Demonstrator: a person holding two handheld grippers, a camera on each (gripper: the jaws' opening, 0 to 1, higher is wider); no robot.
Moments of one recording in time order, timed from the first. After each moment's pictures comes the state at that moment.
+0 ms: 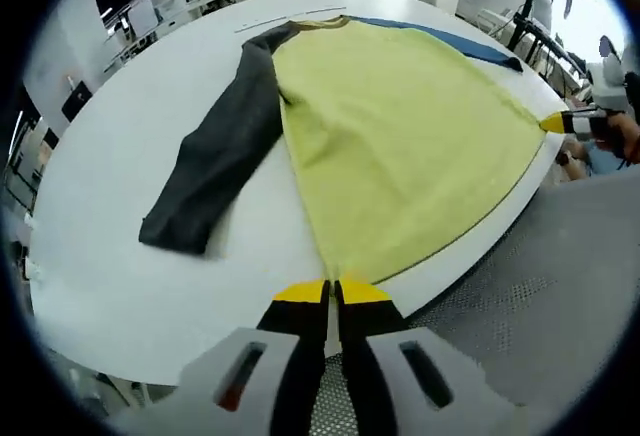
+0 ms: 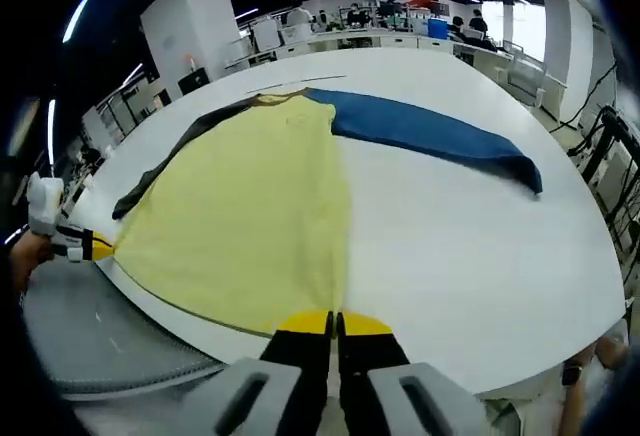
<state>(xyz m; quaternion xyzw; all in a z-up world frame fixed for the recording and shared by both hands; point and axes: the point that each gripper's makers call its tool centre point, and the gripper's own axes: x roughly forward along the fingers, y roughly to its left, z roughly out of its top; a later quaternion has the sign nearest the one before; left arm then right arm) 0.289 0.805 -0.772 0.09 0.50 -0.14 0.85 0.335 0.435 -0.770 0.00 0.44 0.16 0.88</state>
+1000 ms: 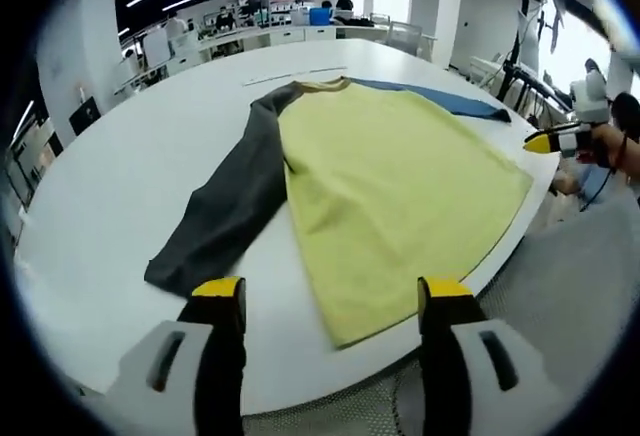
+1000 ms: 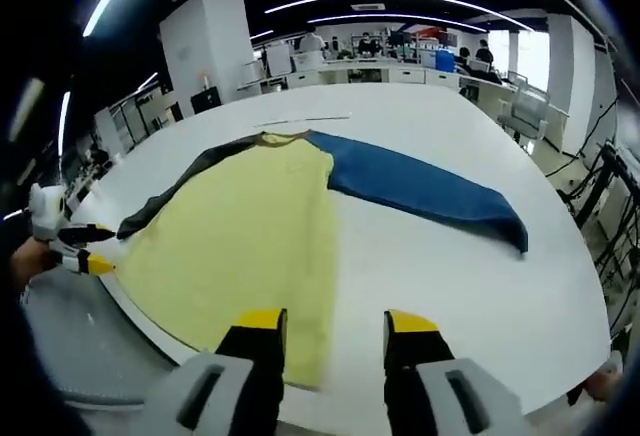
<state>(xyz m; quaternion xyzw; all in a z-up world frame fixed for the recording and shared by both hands) 0.323 0.793 -0.728 0.05 0.35 -0.15 0.92 0.378 0.427 -0.715 -0.01 0.36 0.18 0.92</state>
